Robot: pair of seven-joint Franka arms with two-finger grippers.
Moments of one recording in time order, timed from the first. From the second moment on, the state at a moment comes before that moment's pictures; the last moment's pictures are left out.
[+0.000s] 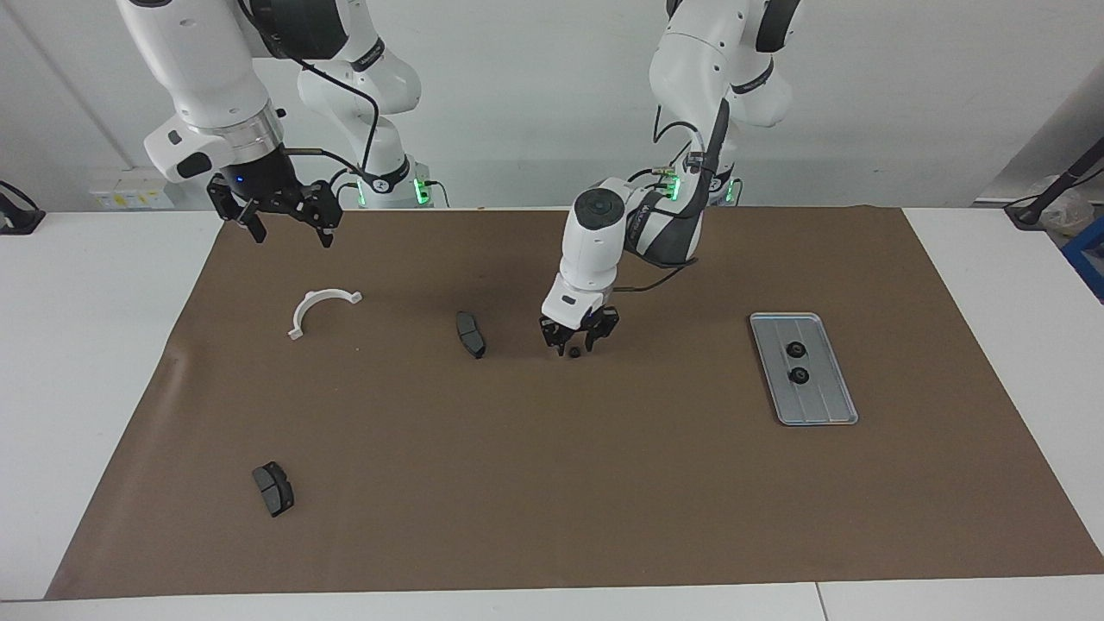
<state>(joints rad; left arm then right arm) -0.68 0.40 0.03 -1.84 -0.03 2.32 -0.79 0.01 -0.03 0.05 -1.65 -0.03 1.62 0.17</state>
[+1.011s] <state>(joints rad) 0.00 0.23 0.04 -1.92 -0.03 2.19 0.29 0.34 0.13 0.08 -1.88 -0.01 2.07 0.48</state>
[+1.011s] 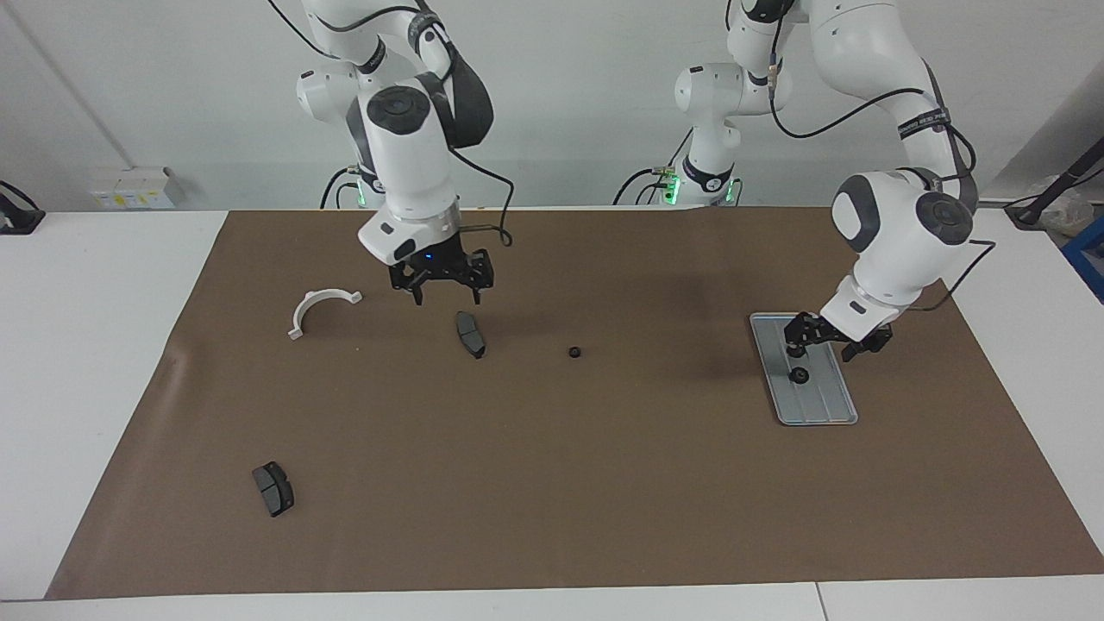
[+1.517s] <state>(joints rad) 0.06 0.24 0.03 -2.11 -0.03 2.50 0.40 0.50 0.33 0.08 -1.78 -0.04 2.18 0.64</state>
